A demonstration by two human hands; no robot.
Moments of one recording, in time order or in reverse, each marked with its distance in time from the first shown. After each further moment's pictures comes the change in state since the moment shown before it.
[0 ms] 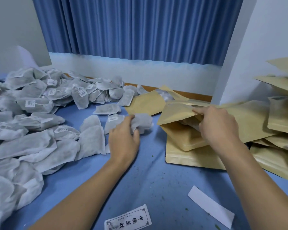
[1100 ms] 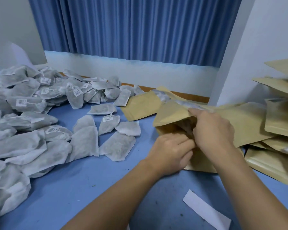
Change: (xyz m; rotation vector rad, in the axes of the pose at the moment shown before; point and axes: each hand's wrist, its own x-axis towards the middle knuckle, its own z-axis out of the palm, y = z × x) left_hand -0.028 0.089 0.048 -0.200 -0.140 0.778; right_hand -0.007 -0.004 0.005 -0.095 0.023 -0.031
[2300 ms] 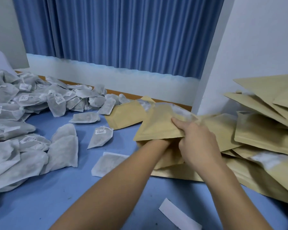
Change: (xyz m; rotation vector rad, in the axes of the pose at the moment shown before) left_hand 0.081 0.027 0.013 -0.330 -0.512 -0.733; right_hand -0.027 0.016 -0.041 0.202 -0.053 -0.081
